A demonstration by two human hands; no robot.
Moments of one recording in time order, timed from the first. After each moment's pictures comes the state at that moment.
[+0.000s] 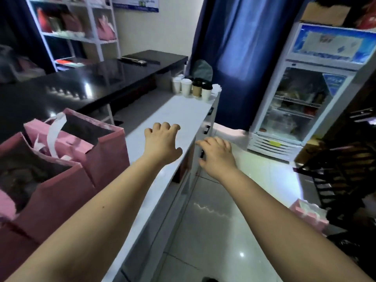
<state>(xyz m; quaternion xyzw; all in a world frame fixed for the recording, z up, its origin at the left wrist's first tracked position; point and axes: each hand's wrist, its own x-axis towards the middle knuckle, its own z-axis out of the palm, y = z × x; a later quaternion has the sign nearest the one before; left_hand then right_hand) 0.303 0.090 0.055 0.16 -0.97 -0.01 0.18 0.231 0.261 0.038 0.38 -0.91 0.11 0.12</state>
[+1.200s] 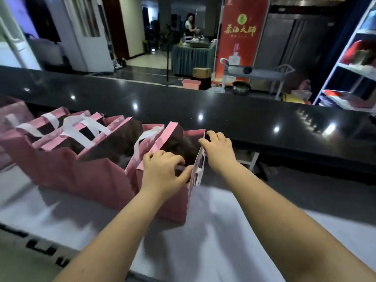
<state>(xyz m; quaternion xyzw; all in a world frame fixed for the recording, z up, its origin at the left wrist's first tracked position) 0.285 -0.010 0.047 0.70 -0.61 0.15 0.33 0.149 -0.155 0.051 0.88 -0.45 0.10 0.12</state>
